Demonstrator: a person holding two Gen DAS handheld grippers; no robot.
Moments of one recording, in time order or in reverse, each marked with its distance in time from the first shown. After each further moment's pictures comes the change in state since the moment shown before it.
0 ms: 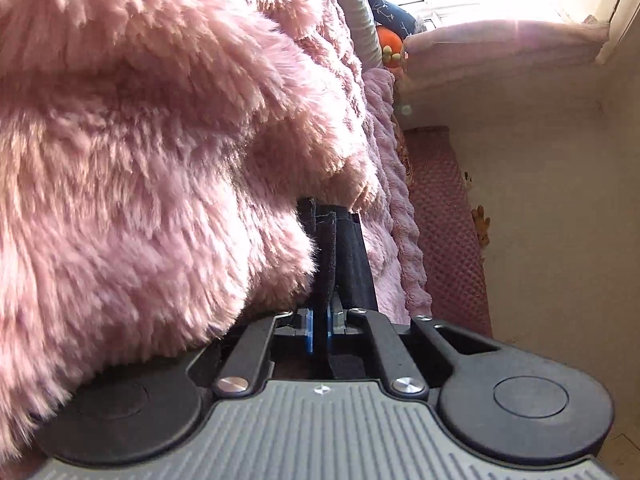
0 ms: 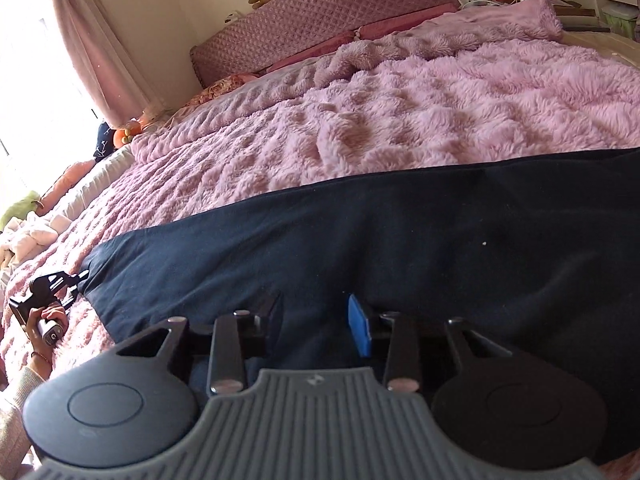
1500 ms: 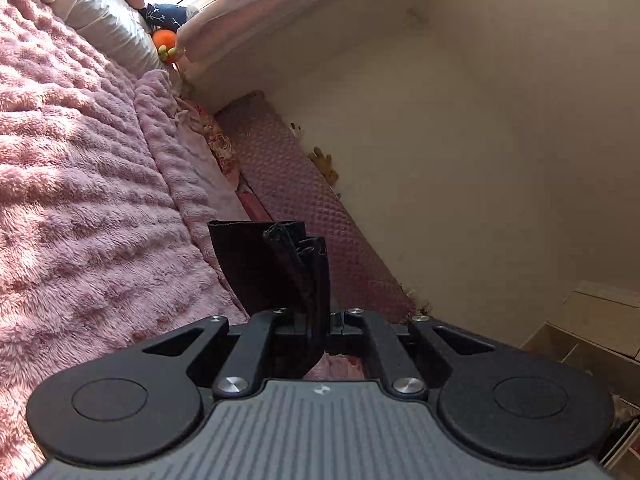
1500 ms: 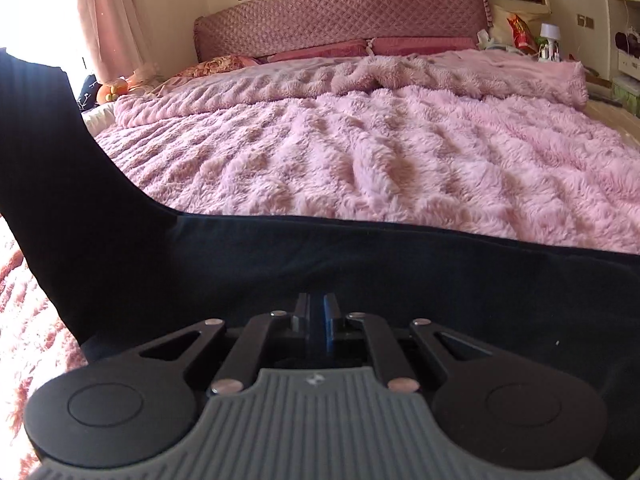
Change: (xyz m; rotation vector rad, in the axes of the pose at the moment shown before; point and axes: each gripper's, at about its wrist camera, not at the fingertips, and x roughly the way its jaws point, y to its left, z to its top) left arm -0.125 -0.278 -0.157 0.437 0.065 -0.330; right arm 0.046 0.075 0.029 -0.155 0.047 -0.135
